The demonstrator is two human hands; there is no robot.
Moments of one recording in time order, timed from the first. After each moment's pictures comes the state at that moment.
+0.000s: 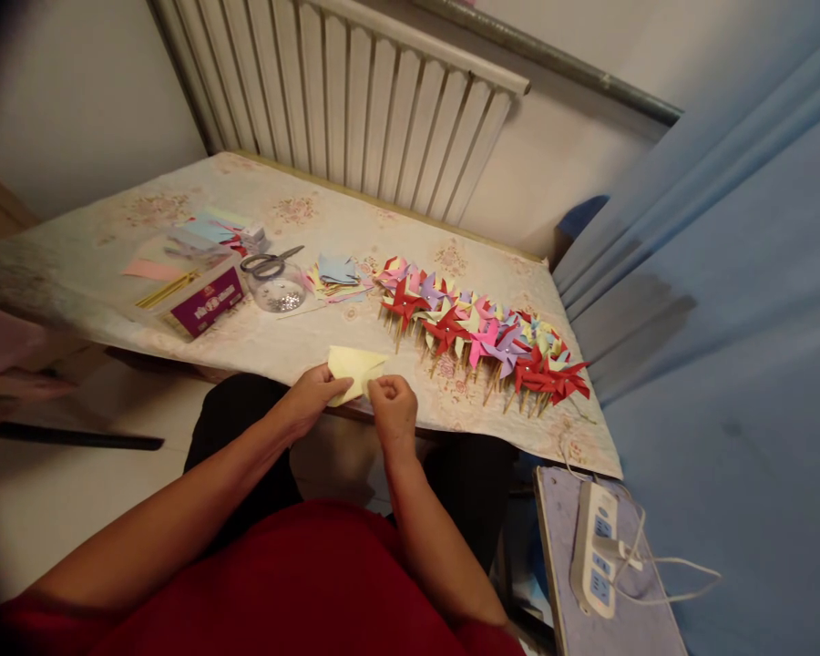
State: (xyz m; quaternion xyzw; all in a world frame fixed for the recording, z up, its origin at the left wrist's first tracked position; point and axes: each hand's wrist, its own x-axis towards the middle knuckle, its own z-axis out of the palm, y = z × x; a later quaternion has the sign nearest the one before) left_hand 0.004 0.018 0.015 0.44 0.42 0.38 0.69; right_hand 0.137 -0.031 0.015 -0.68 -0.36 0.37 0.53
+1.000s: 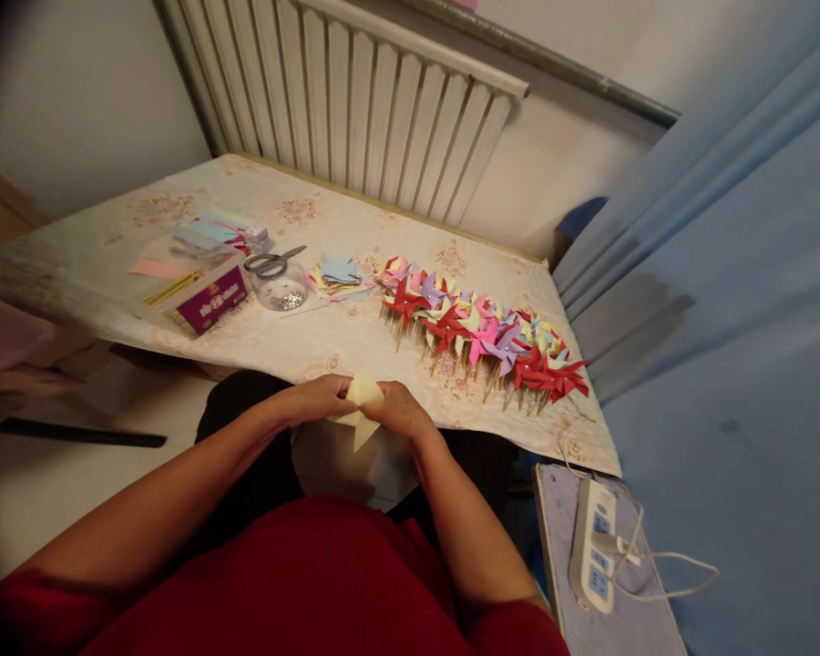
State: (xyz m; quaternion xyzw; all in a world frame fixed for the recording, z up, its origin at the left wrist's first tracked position) left_hand -0.007 0.023 0.020 0.61 0.34 0.17 0.69; right_hand 0.170 -0.025 0.018 -0.59 -0.57 0.46 0.33
